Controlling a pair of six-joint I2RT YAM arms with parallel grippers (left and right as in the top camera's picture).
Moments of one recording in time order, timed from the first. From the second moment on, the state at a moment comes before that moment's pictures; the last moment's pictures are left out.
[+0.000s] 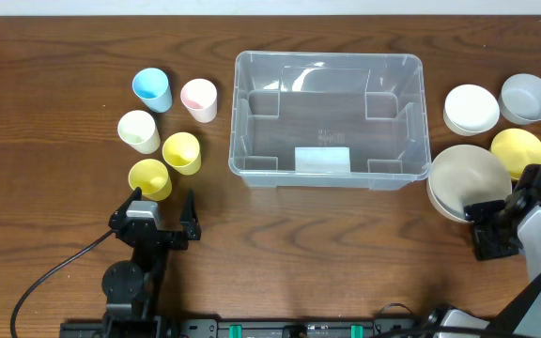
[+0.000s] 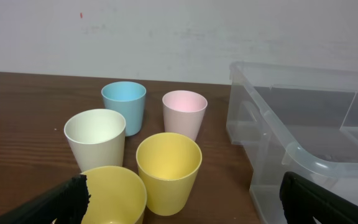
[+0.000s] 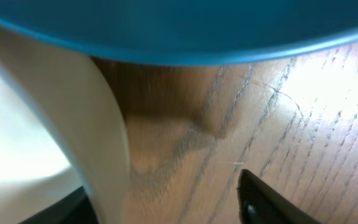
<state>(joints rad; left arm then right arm) -0.04 0.01 0.02 -0.11 0.07 -0.11 -0.54 1.42 0.73 -0.78 -0.04 0.91</state>
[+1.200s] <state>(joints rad) -0.04 0.01 0.02 -0.11 0.07 -0.11 -0.54 1.41 1.18 -1.19 -0.03 0.82</state>
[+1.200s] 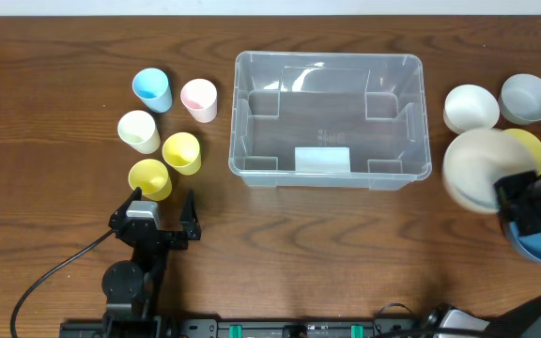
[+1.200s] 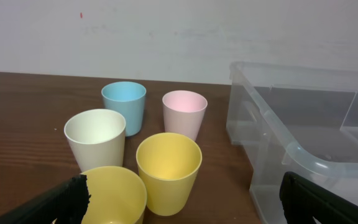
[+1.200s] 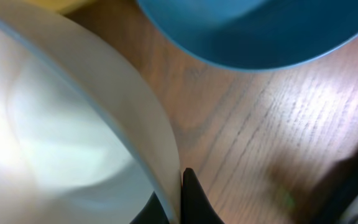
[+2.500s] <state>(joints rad) -0.04 0.01 0.02 -0.11 0.07 -0.11 0.35 1.57 1.86 -1.20 -0.03 0.72</state>
